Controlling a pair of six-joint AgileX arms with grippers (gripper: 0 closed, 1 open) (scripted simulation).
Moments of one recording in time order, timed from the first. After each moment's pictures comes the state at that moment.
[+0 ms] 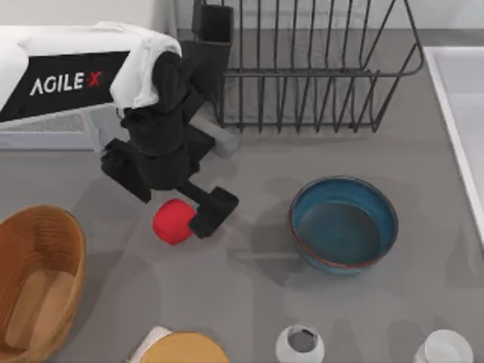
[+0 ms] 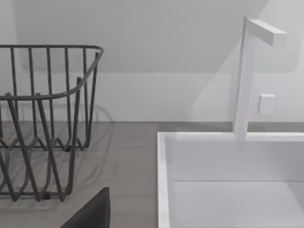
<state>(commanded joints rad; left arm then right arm) -0.51 2.07 1.47 -0.97 0.01 0.15 0.00 0.00 0.00 0.00 0.00 0.00</state>
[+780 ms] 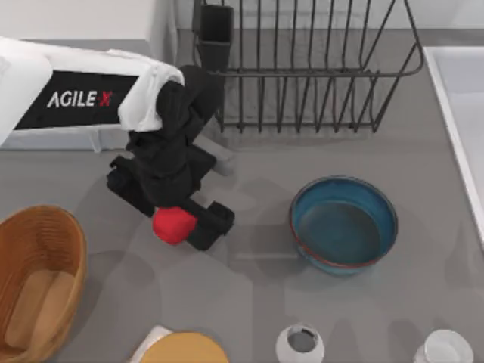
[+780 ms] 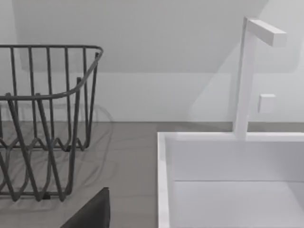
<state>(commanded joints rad) -0.51 2.12 1.39 -0.84 0.01 0.15 0.00 0.00 0.00 0.00 0.00 0.00</state>
